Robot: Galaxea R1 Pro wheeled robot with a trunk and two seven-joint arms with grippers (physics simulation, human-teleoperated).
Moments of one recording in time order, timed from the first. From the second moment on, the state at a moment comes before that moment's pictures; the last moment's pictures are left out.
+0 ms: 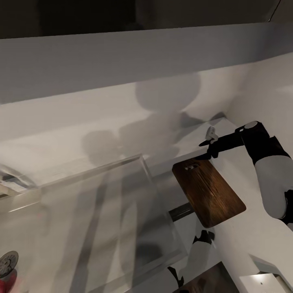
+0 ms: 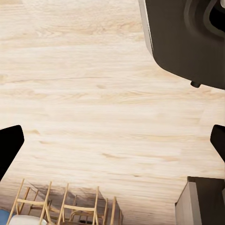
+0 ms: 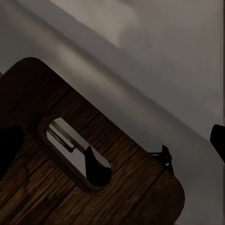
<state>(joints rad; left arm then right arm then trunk) 0.07 -0.03 0.01 0.05 0.27 -0.18 0.00 -1.40 -0.27 -0.06 -0.61 0.73 0.20 1.45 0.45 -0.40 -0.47</state>
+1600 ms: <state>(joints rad) 0.07 -0.03 0.01 0.05 0.27 -0.18 0.00 -1.40 -0.31 -0.07 -0.66 0.74 0.20 1.41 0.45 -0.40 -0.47</state>
